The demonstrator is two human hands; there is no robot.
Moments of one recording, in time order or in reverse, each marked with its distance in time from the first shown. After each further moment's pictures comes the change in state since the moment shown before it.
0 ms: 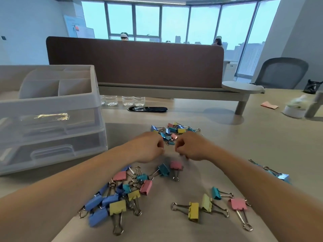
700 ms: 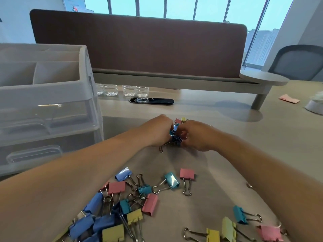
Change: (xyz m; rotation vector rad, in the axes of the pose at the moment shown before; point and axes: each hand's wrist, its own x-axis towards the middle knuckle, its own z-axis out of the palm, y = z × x) left_hand 0.096 -0.035 0.015 0.129 0.086 0.064; right_hand 0.068 0.018 -0.002 -0.243 0.032 -0.113
